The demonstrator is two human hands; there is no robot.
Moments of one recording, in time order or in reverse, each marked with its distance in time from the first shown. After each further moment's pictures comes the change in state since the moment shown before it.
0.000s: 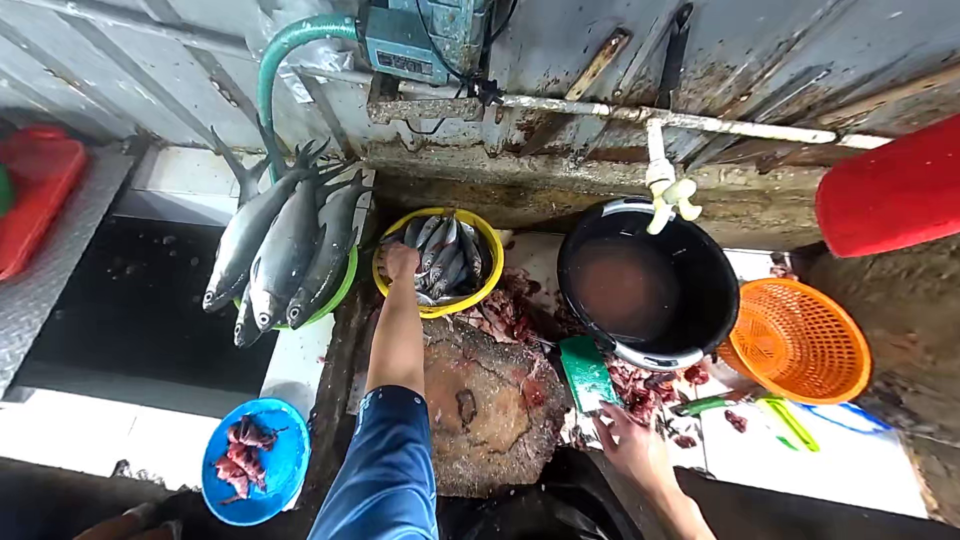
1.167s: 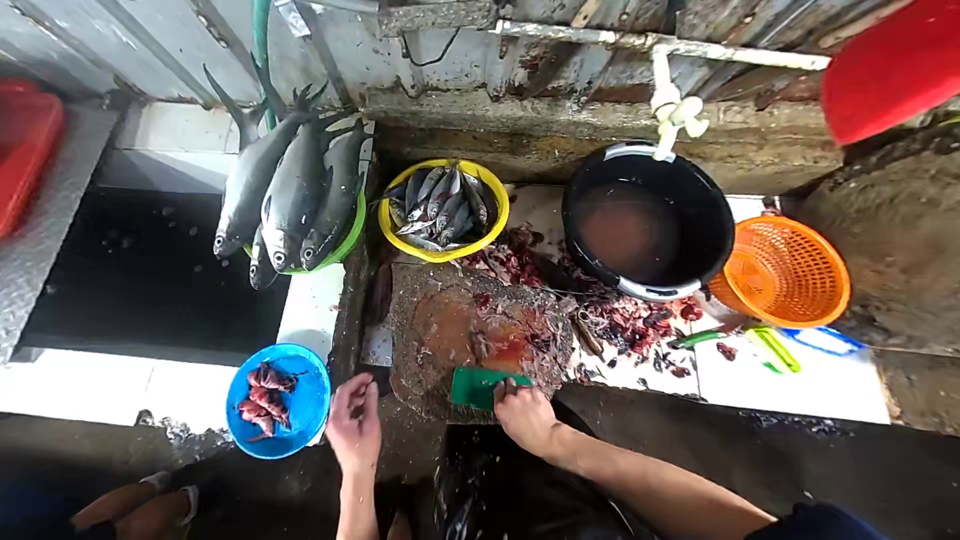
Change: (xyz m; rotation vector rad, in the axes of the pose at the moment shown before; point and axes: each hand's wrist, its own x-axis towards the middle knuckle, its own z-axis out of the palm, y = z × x) left_hand -0.234 -0.328 -0.161 -0.571 -0.085 0.310; right_hand -0.081 -0.201 0.049 -0.390 -0.426 -0.497
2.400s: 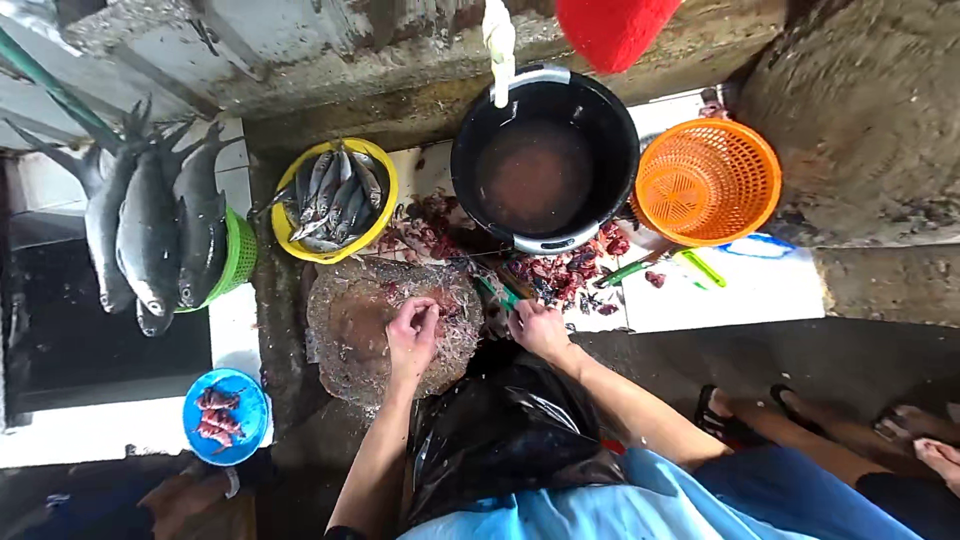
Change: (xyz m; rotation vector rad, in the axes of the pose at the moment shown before) left_hand -0.004 0.199 0.237 -0.178 -0.496 0.002; right_hand -0.037 0.254 0.068 0.457 0.511 0.301
